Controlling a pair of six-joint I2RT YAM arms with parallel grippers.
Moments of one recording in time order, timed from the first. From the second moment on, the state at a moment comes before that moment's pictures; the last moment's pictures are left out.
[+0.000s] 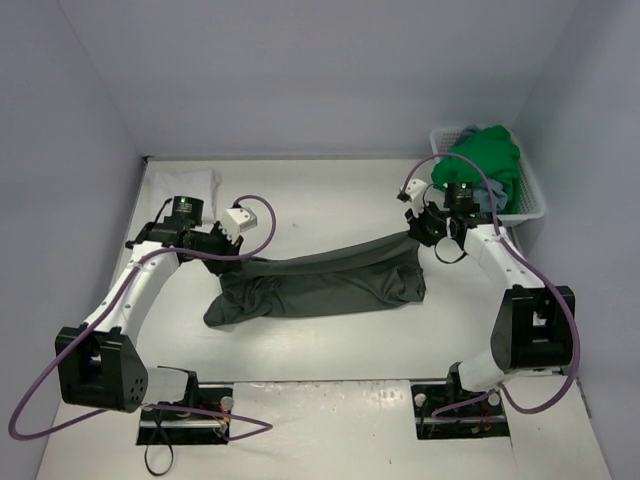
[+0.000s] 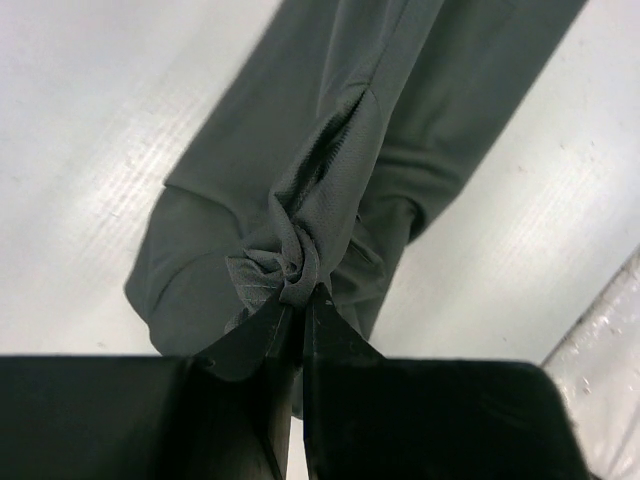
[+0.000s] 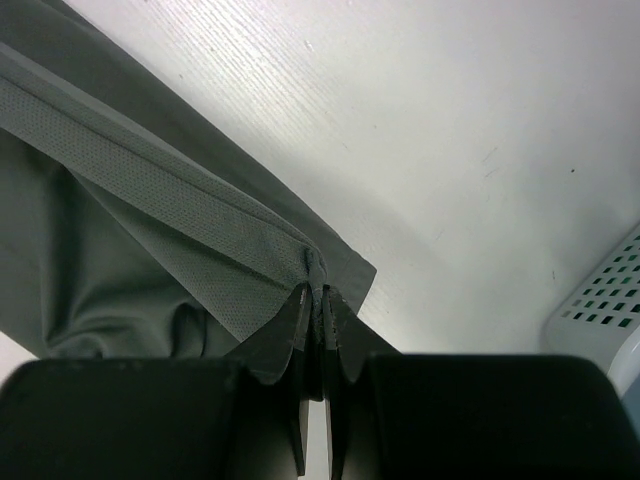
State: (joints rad) left arm -0.13 1.31 1.09 -0.81 0.56 0.57; right arm 0.05 1.50 1.04 -0.40 -0.46 -0.66
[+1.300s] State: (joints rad) left arm -0.13 1.31 1.03 -0.93 0.52 0.66; right arm 0.05 1.43 1.02 -0.62 -0.43 -0.79
